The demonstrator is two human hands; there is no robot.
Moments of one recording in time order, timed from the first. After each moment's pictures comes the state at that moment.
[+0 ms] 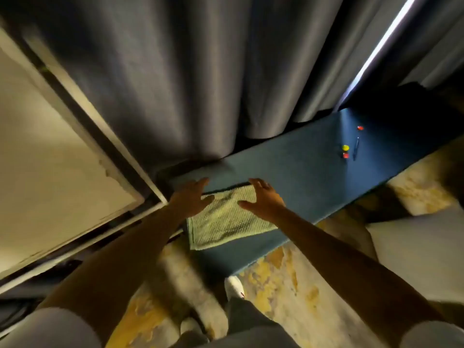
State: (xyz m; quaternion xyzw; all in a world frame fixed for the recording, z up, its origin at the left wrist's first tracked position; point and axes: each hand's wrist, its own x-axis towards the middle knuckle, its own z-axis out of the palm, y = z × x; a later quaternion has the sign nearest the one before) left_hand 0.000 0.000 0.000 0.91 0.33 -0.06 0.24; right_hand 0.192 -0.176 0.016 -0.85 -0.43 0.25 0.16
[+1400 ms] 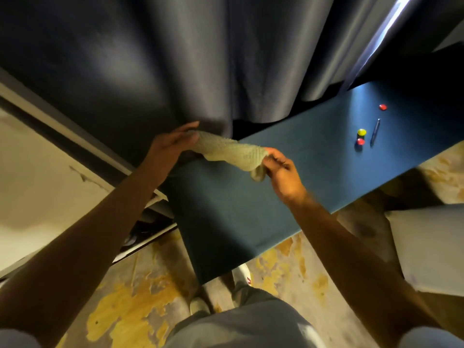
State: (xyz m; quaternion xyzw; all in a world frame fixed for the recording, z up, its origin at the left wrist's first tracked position) left_hand 0.057 0.036 0.109 0.68 0.36 0.19 0.61; right_hand 0.258 -0.163 0.051 -0.58 -0.21 0.40 0.68
